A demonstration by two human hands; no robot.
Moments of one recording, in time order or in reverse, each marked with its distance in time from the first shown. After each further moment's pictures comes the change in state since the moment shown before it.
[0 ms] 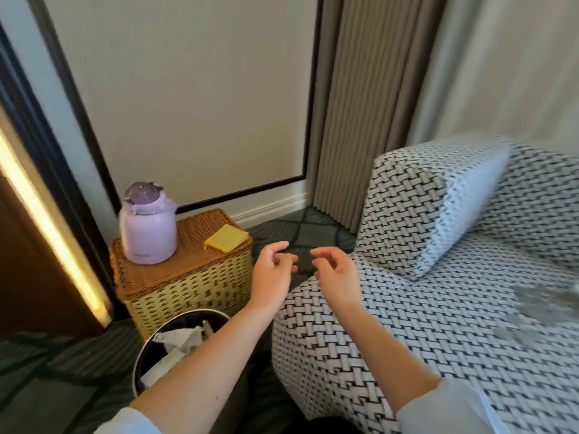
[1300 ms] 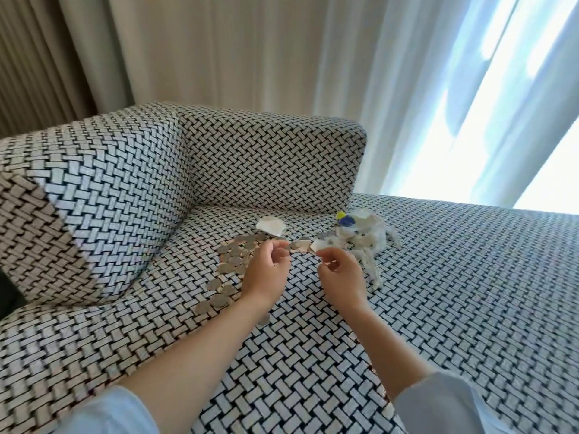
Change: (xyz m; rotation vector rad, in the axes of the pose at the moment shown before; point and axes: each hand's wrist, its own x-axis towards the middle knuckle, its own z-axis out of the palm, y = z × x) left_hand -0.159 0.033 0.412 0.167 -0.834 0.234; right_hand -0.081 0.129 -0.425 -0.357 0.763 0.214
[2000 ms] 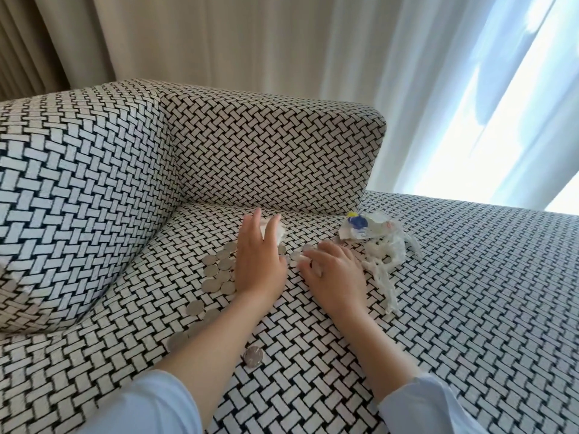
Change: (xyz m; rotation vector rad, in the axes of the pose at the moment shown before) left_hand 0.081 -0.041 0.029 0.632 0.193 0.271; right_hand 0.065 0.036 0.039 -0.586 0.053 -0.295
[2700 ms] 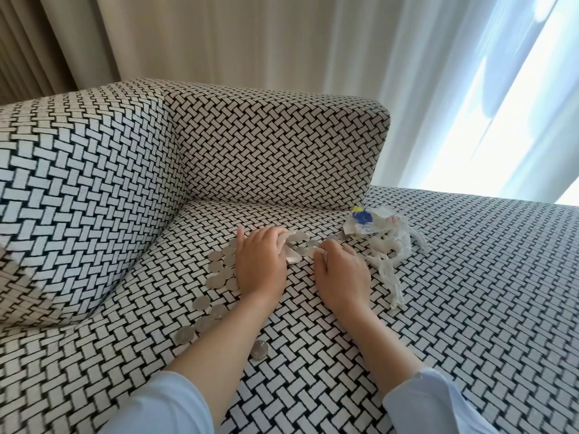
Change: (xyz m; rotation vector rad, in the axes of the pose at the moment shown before) left_hand -0.007 -0.002 -0.002 0.000 0.136 0.008; right_hand -0.004 -0.007 -0.005 0.007 0.042 0.034
